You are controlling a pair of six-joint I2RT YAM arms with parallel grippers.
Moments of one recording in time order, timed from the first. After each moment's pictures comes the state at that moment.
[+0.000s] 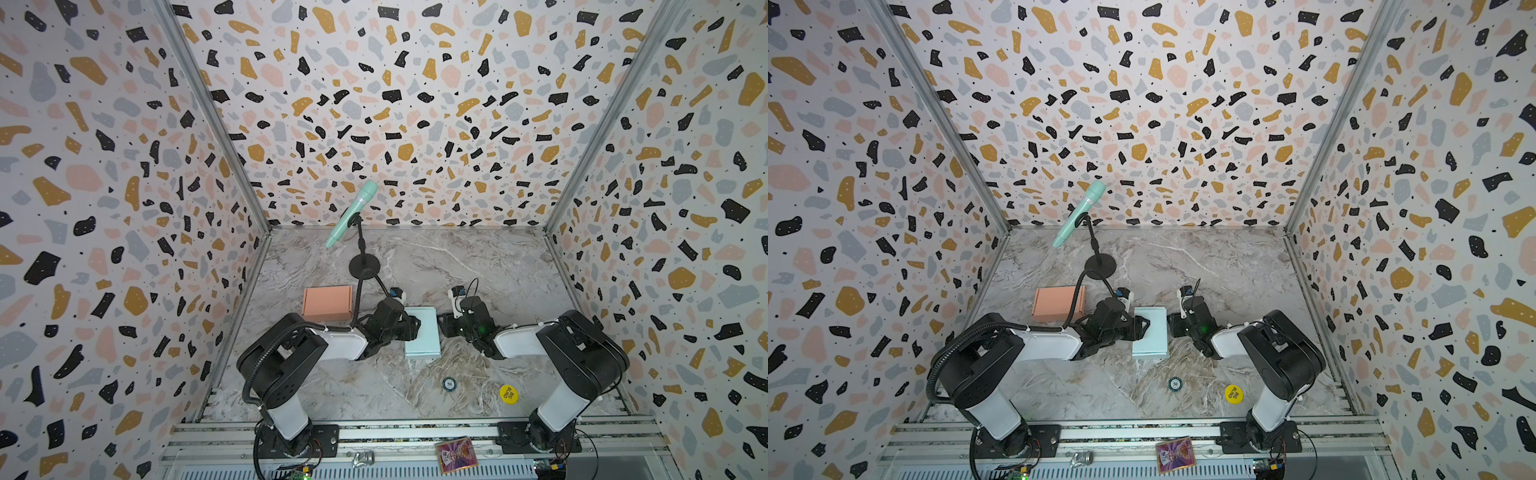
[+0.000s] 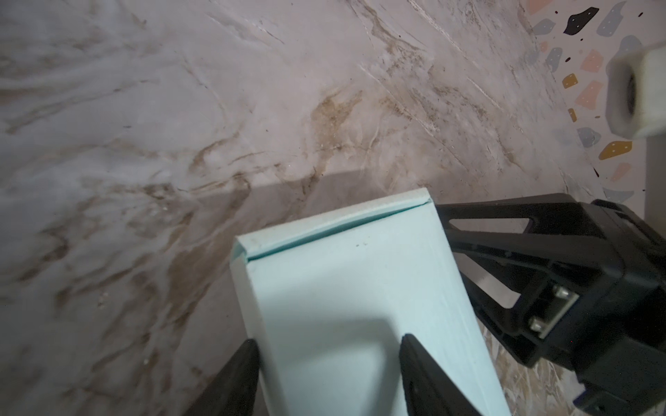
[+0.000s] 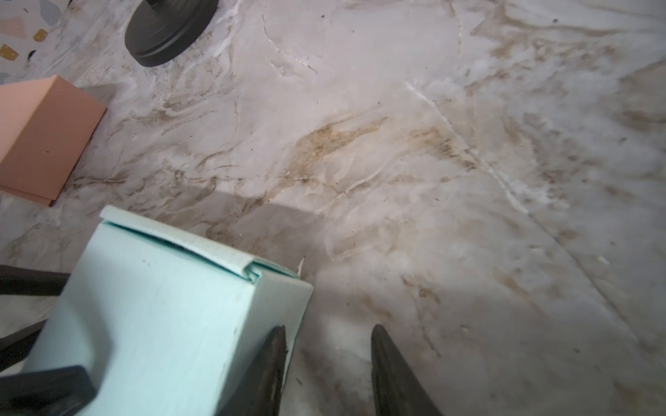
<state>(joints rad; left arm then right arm) -0.75 1.70 0.70 0.31 0.06 -0.59 0.60 1.68 0.56 0.46 -0.06 0.39</state>
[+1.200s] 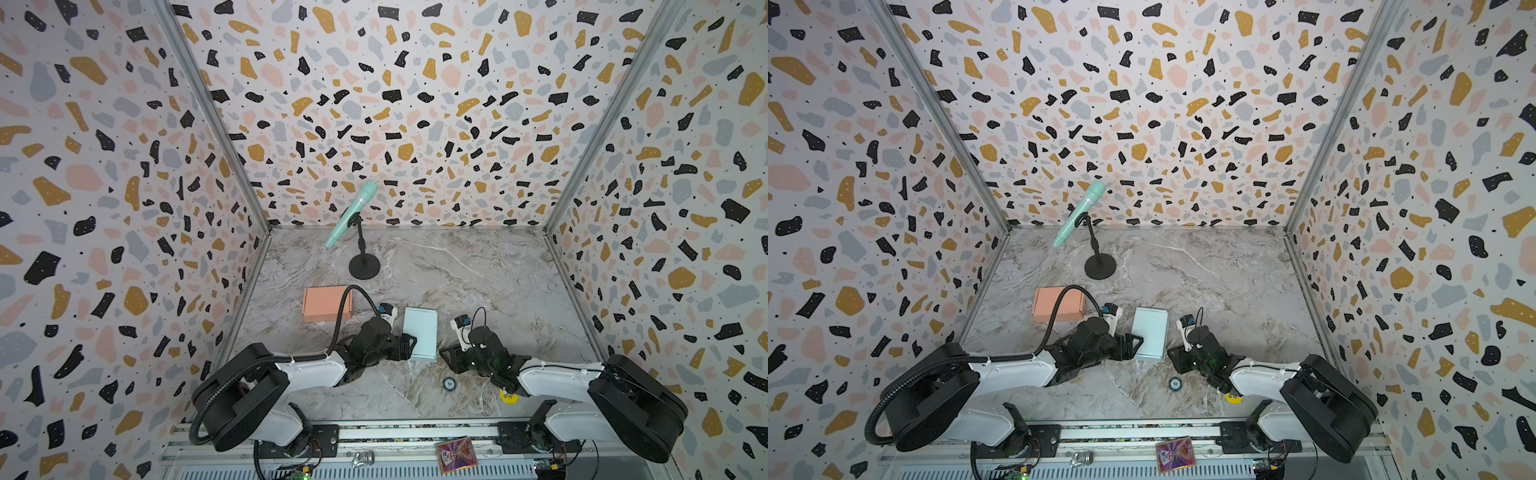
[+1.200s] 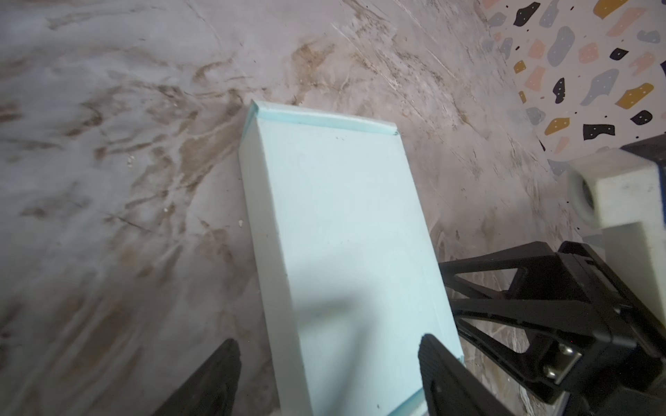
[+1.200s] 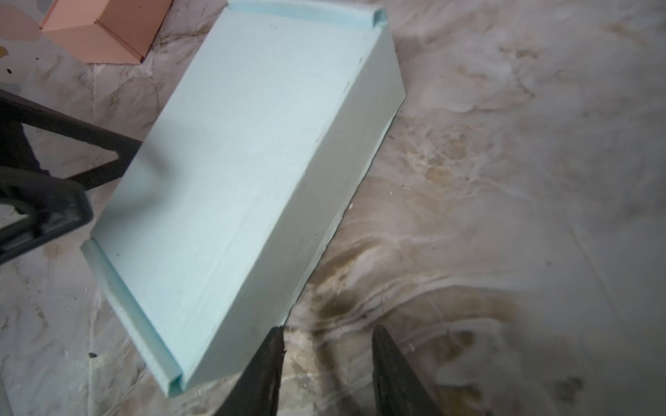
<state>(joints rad) -0.83 1.42 0.46 0.32 0.05 -0.66 0.77 1.29 0.28 0.29 -0.07 0.45</state>
